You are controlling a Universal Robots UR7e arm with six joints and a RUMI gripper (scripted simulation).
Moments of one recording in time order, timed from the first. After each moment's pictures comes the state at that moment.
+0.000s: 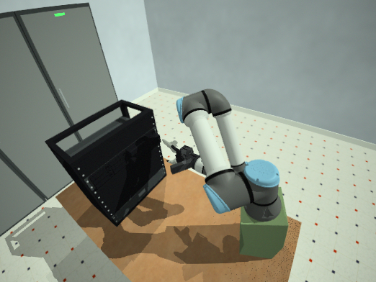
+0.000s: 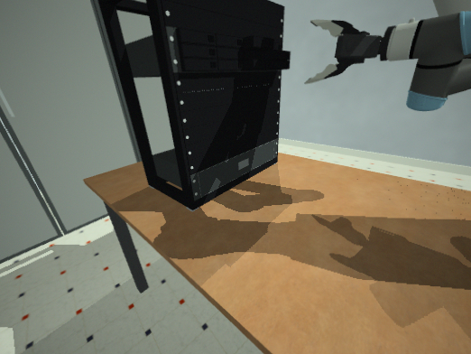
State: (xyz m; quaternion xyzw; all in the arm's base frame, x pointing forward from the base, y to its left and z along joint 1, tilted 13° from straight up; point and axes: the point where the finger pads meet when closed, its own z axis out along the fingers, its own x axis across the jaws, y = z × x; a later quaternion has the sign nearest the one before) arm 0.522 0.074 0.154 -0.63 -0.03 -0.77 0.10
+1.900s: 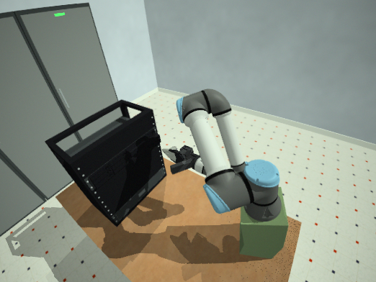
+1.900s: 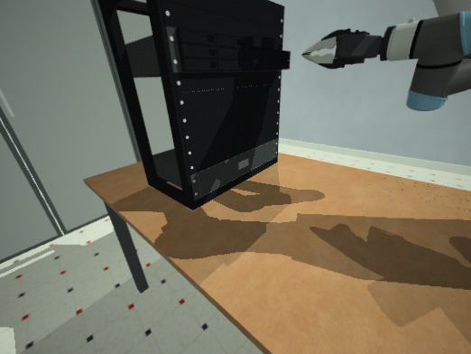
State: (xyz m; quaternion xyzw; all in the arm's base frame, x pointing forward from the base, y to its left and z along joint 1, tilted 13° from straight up) arm 0.522 0.074 0.154 -0.63 -0.03 -0.77 0.10
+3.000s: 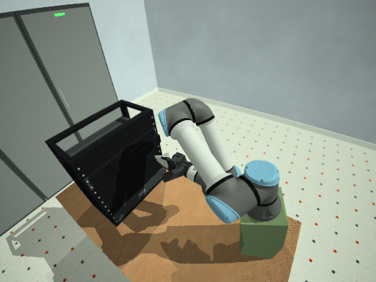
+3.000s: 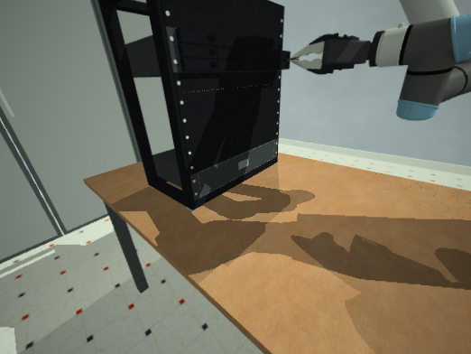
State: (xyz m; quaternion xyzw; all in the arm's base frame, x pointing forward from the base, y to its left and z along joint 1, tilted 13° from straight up) arm 0.524 0.130 0.148 -0.63 -0.03 -0.77 0.10
